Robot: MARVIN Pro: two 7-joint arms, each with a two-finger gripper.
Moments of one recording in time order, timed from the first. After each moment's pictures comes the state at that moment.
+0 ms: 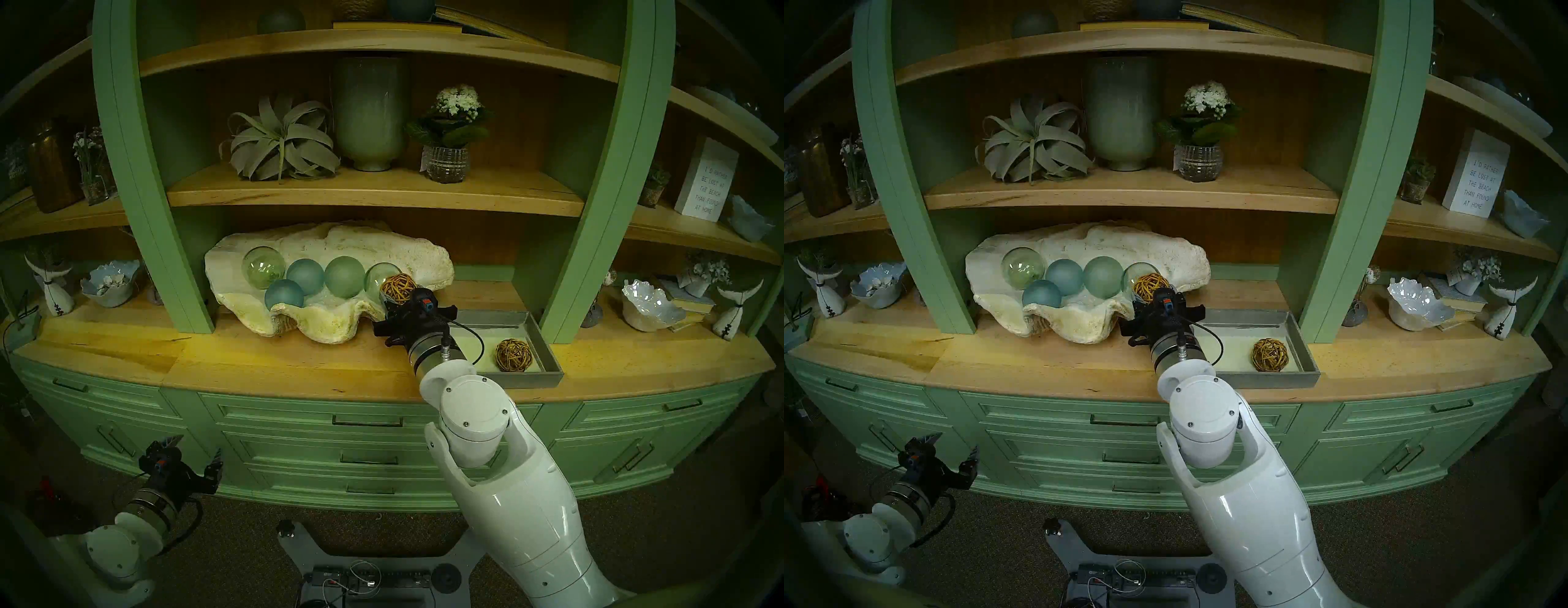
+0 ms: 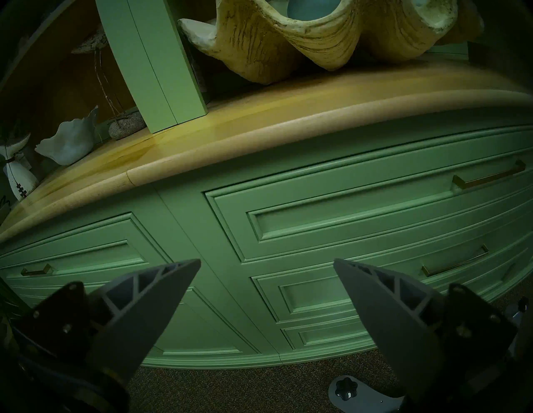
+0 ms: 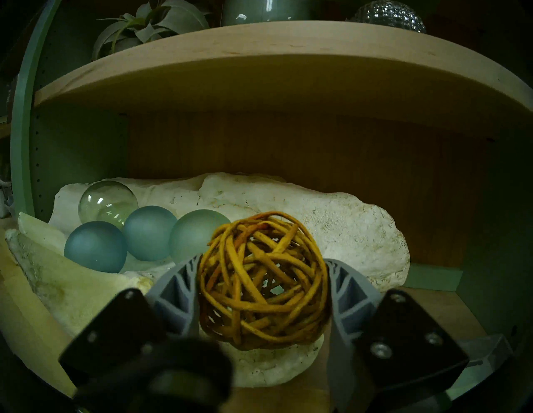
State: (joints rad) left arm 2.61 -0.59 -1.60 -1.92 -0.59 -0.26 0.44; right arm -1.64 -1.48 1.11 -1.95 -0.01 0.33 -0.19
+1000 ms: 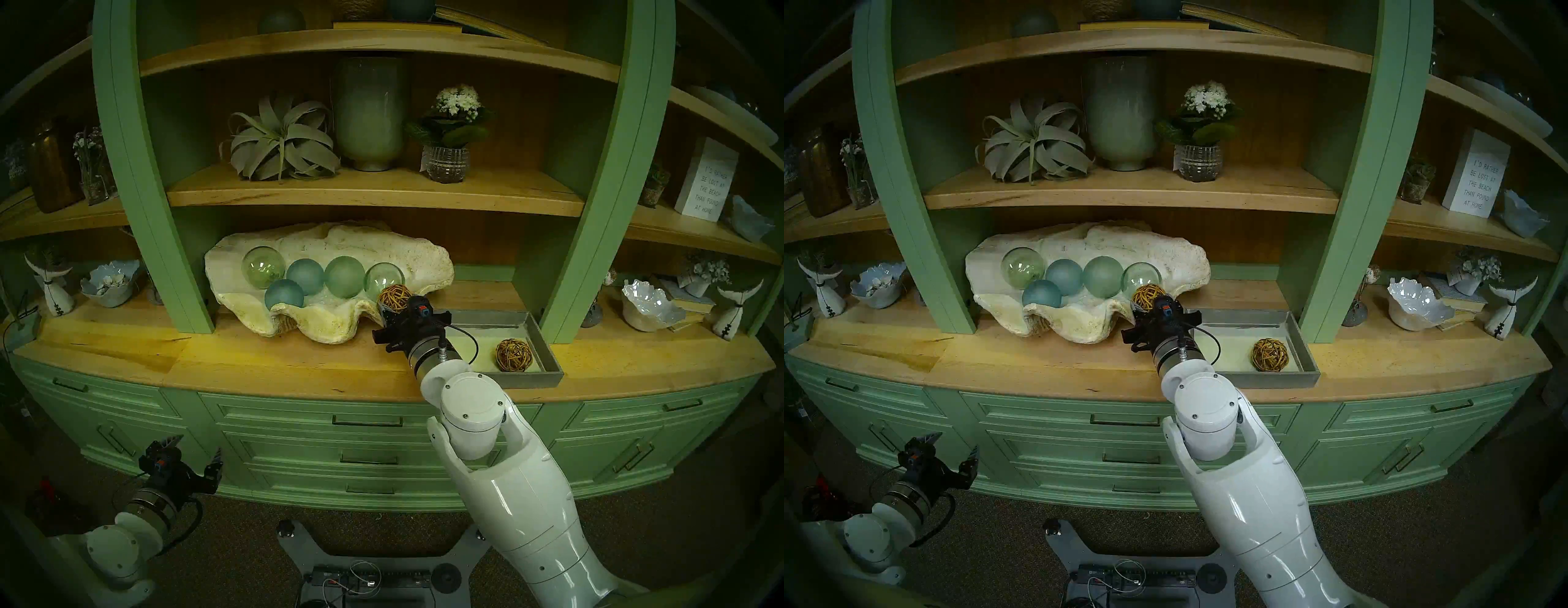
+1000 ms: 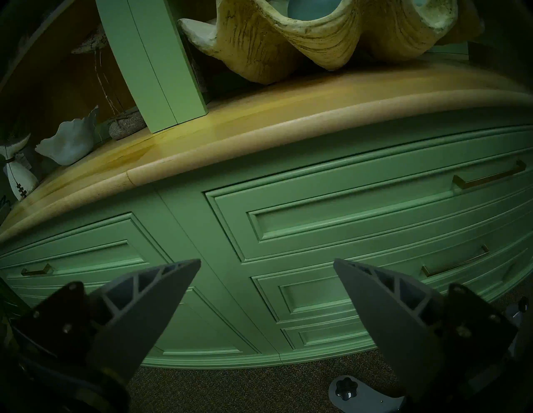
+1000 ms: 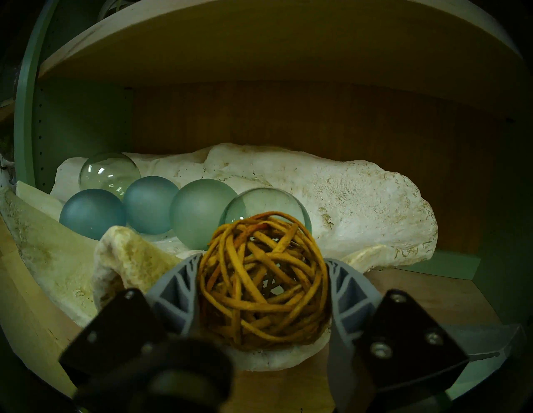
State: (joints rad) left arm 2.61 -0.59 -1.60 -1.92 -0.59 -0.26 0.44; right arm -1.58 -1.48 1.12 -1.84 0.00 0.31 -0.13
